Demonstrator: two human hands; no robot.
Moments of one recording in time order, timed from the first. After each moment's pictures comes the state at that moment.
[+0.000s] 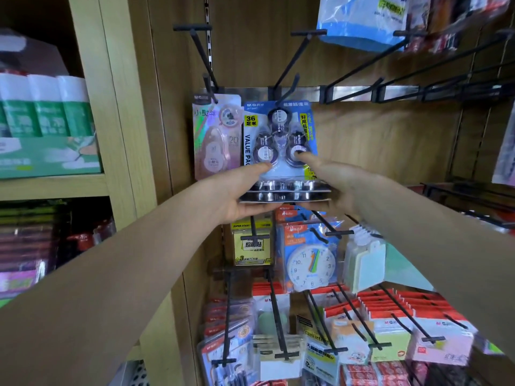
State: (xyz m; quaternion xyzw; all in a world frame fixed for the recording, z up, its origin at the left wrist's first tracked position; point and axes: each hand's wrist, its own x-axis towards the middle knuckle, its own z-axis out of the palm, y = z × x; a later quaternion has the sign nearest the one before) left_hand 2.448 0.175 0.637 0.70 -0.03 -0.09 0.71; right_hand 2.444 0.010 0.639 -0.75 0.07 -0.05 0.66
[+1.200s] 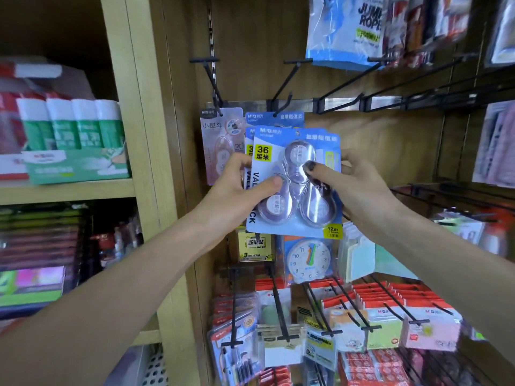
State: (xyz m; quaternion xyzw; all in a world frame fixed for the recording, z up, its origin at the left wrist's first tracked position) left_hand 2.397 0.204 0.614 0.73 -0.27 0.11 0.62; right_hand 2.370 0.003 0.616 -0.67 -0.10 -0.25 0.69
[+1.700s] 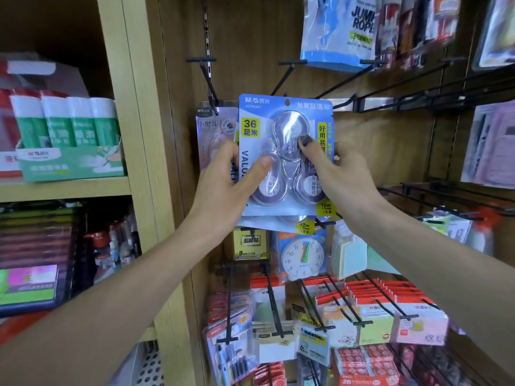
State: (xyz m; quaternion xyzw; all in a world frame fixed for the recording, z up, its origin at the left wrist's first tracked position) left_hand 2.381 0.204 0.614 0.71 -0.31 0.29 0.56; right_hand 2.367 0.019 0.627 -0.71 -0.08 -0.34 0.61
